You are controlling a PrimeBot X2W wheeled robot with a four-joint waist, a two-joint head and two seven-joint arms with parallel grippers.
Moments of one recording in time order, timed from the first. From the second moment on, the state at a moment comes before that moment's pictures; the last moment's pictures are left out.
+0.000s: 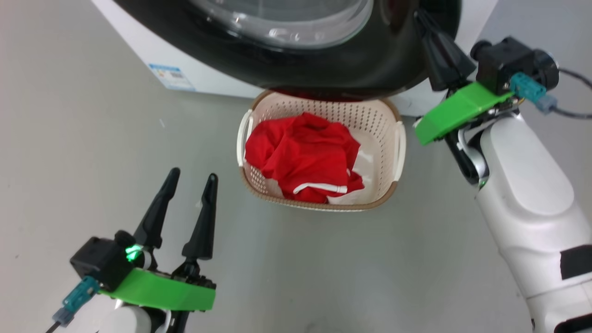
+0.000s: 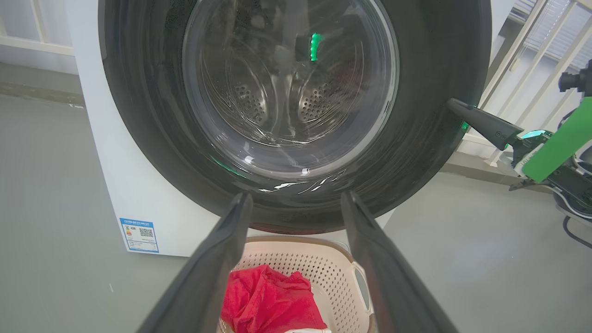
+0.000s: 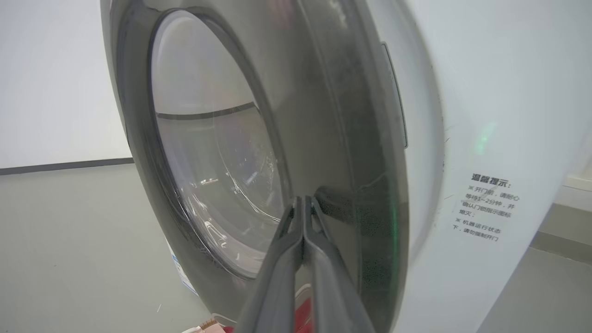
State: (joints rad) left arm -0.24 0.11 -0.17 0.09 -0.44 -0.12 -0.25; right arm -0.84 -0.09 0.21 0.62 0.22 0.13 -0.26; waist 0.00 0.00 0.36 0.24
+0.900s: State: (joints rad) left arm -0.32 0.07 -0.20 0.09 -0.44 -0.12 -0.25; right arm -1.05 -0.12 0.05 0.74 0.09 0.14 -0.26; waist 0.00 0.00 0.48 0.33
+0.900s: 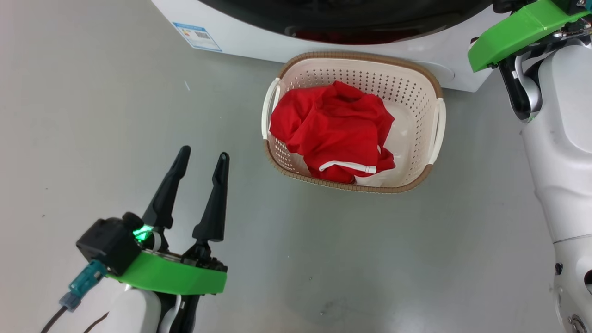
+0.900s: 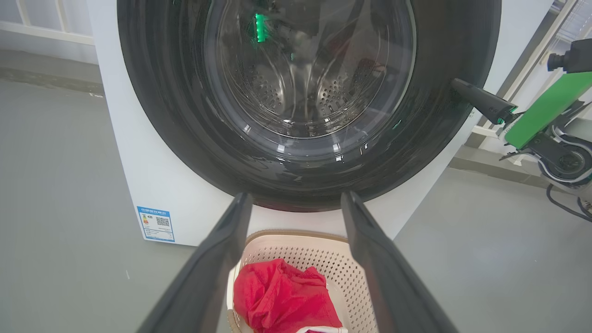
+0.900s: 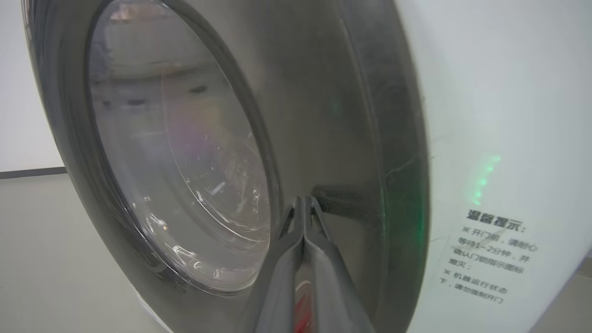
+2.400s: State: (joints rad) left arm -0.14 0.05 -0.01 0.12 -0.27 -0.12 -0.25; right arm -0.28 -0.06 0.06 0.27 0.21 0.13 -0.26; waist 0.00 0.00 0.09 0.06
